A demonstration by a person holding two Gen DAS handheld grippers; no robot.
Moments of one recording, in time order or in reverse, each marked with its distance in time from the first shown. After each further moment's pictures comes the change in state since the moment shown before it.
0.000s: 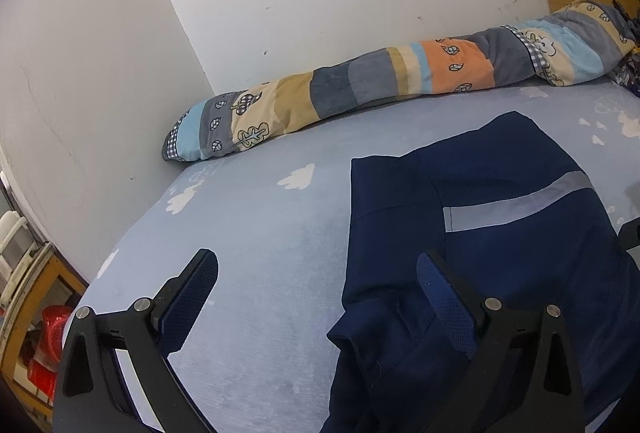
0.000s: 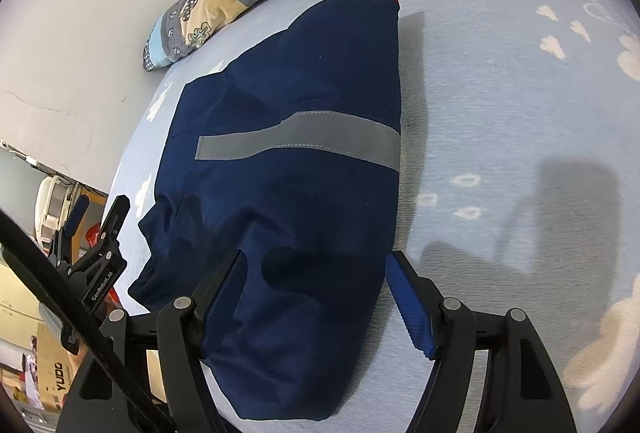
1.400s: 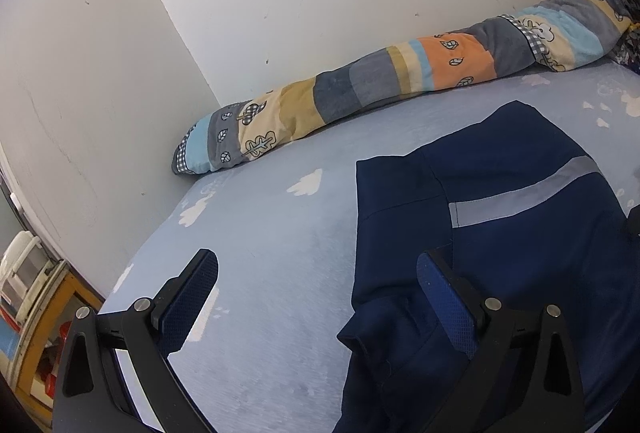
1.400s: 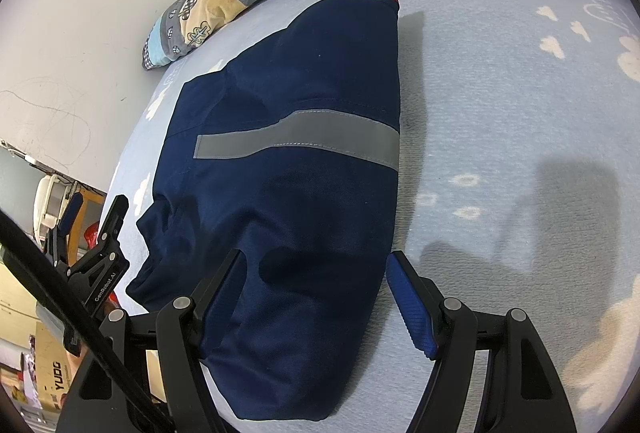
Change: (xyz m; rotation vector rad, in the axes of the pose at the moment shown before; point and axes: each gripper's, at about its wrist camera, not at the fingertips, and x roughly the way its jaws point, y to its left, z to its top) left arm -0.002 -0.006 -0.001 0.068 -0.020 0.047; right arm 0.000 0.000 0.000 -0.003 0.003 0.000
